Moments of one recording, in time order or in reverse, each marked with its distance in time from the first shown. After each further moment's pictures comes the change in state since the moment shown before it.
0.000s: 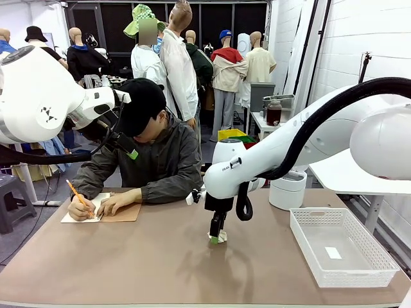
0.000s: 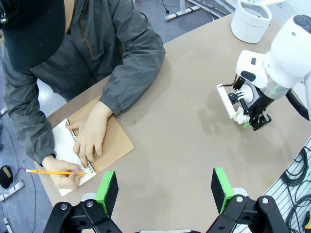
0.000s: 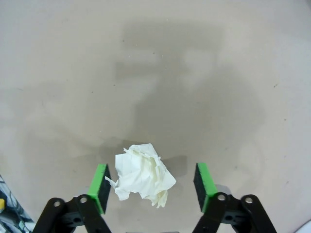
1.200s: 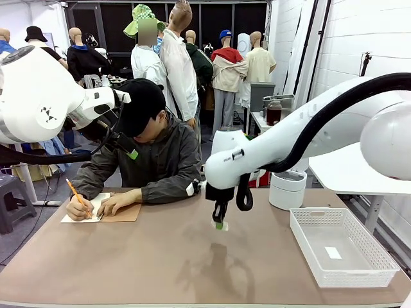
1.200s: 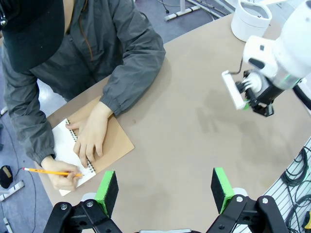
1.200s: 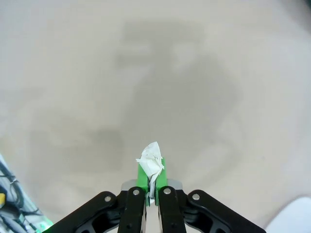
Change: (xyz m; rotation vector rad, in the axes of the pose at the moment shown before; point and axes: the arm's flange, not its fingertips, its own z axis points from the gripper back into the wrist) left arm 0.000 0.000 0.000 0.000 0.000 0.000; right arm -0.001 0.000 0.055 -0.064 0.014 -0.013
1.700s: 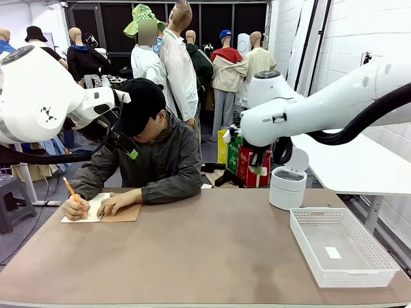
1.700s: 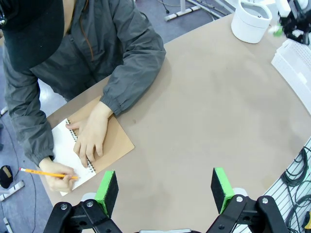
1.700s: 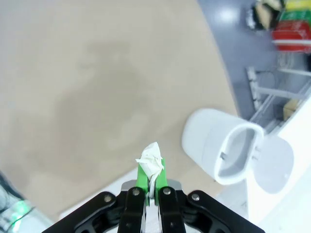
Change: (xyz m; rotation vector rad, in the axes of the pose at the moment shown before) left arm 0.000 0.000 0.000 0.001 0.000 0.000; right arm -0.088 -0.064 0.155 -0.350 -0.002 -0.165
